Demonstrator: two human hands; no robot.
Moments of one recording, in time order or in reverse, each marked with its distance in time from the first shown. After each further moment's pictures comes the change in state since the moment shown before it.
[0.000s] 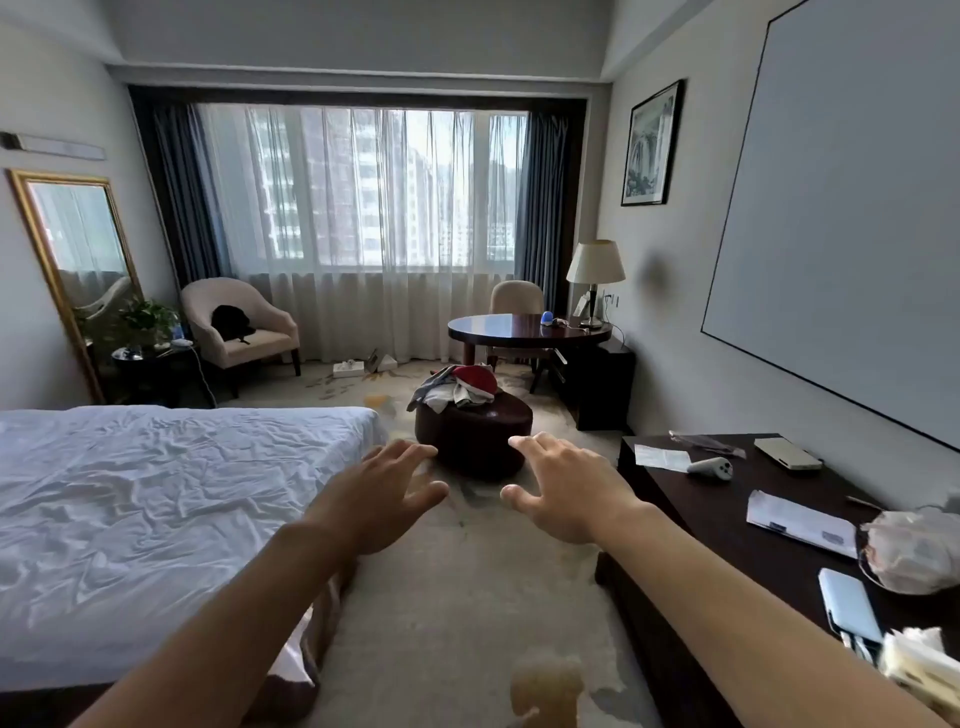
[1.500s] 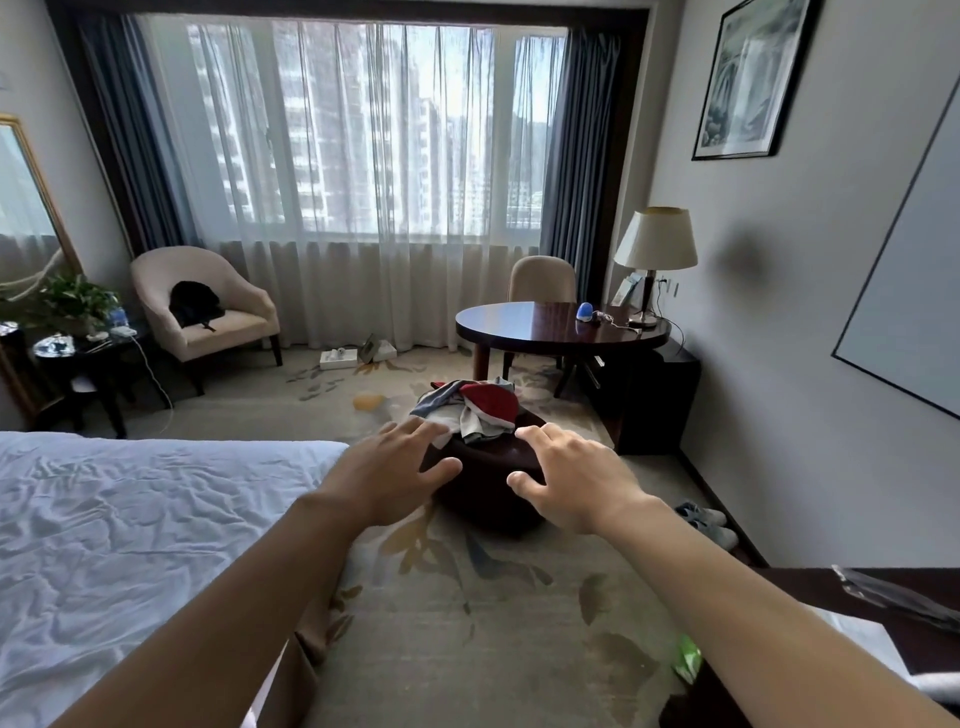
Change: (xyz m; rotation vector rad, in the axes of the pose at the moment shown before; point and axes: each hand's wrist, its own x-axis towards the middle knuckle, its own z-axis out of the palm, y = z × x) left_hand 0.586 -0.279 0.153 0.008 -0.028 -0.060; right_hand 0.589 0.251 0.167 0.033 -0.020 0.030
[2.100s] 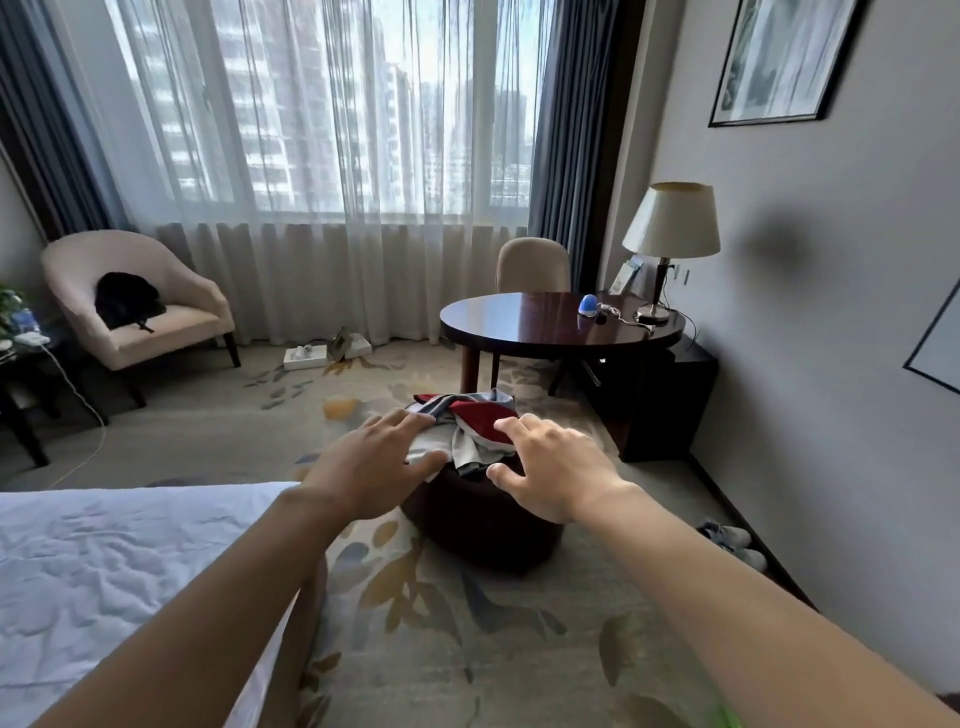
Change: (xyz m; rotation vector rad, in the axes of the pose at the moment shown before) left_hand 0.272 -0.169 0.067 -0.018 -0.046 0.015; right_hand 0.299 0.064 0.094 -0.004 -0.005 0.010
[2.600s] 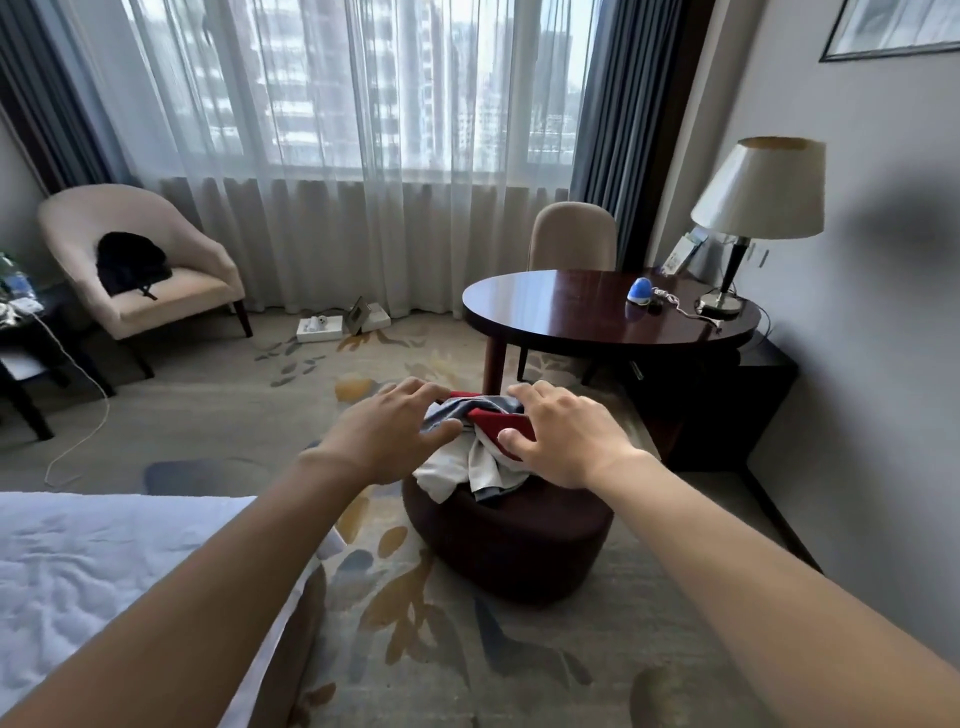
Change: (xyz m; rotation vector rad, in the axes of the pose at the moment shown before) left_hand 0.244 -0.092 0.055 0.015 -0.035 -0.055; right_hand 0.255 0.107 0.065 0.019 -0.041 -0.040
